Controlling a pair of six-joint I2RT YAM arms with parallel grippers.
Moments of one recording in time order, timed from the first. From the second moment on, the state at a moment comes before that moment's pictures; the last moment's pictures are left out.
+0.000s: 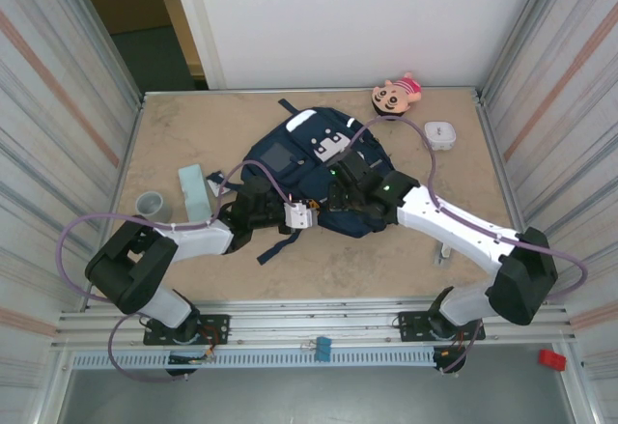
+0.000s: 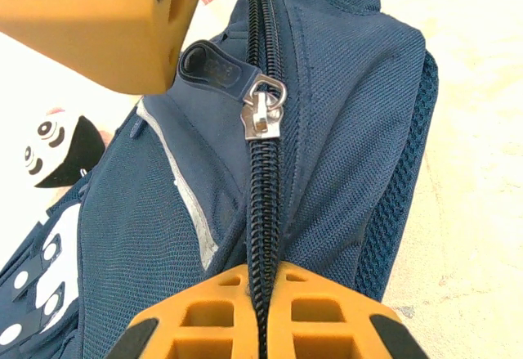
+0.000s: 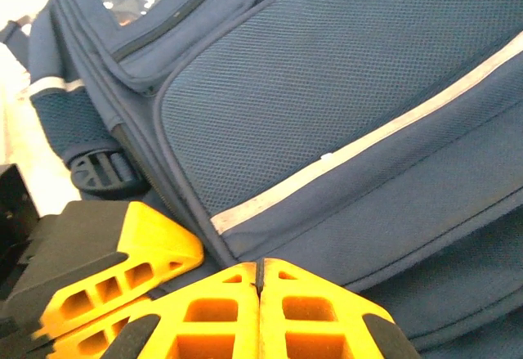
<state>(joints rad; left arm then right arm) -0.67 1.52 0.59 0.51 0.50 0.88 0.82 1.39 1.14 -0.67 0.18 0.70</state>
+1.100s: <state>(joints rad) -0.67 1.50 0.58 0.51 0.50 0.88 0.39 1.57 1.17 -0.66 -0.83 0.14</state>
